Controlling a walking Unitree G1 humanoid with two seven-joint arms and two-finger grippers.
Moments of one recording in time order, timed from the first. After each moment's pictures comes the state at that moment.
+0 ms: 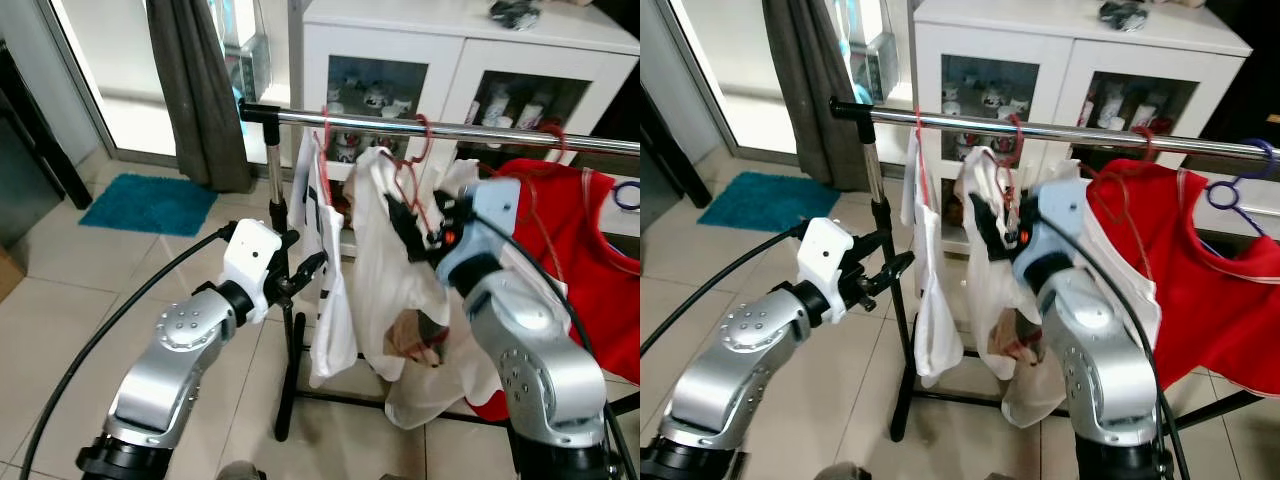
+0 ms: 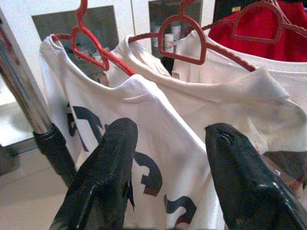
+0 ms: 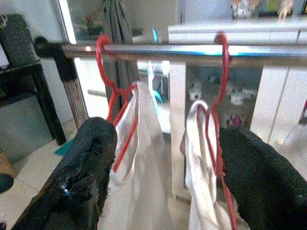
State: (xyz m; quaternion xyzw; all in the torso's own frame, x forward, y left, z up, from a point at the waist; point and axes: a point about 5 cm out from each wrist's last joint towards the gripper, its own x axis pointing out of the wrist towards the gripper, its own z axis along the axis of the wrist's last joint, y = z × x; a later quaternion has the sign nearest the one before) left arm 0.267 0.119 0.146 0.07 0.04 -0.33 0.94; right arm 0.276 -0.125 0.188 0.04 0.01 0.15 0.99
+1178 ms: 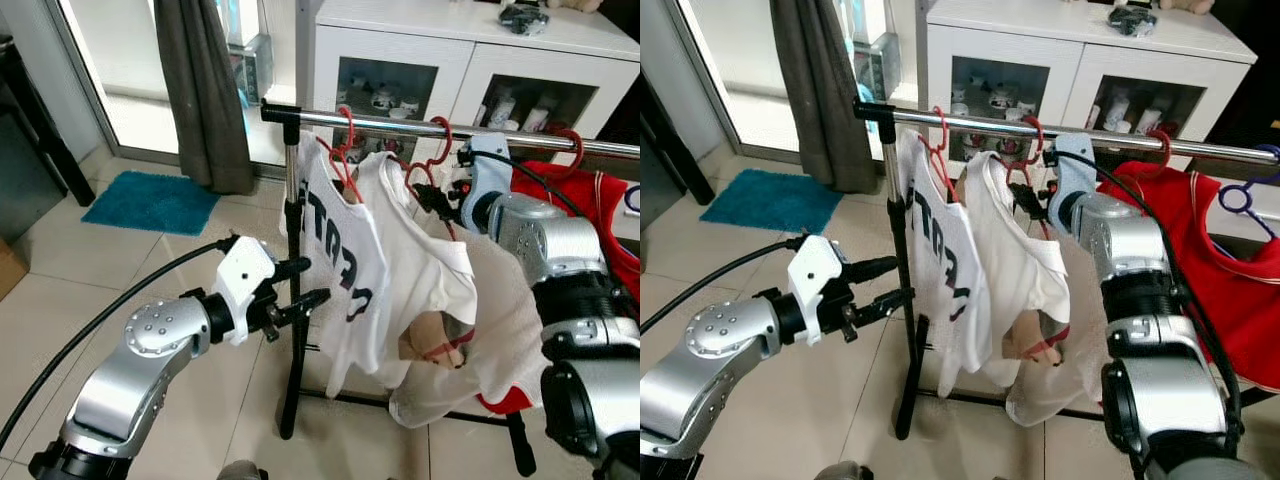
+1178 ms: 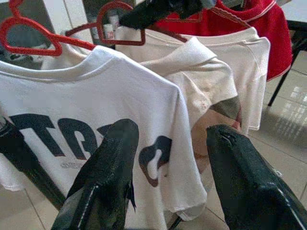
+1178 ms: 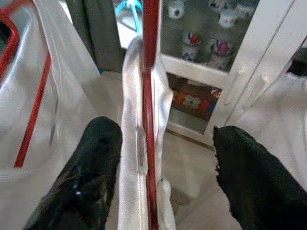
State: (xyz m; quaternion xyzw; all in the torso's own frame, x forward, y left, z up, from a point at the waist) left arm 0.247 0.128 0.149 0.10 0.07 -0.46 0.88; right arm 0.381 -0.188 0.170 -0.01 0.21 0.13 0.97
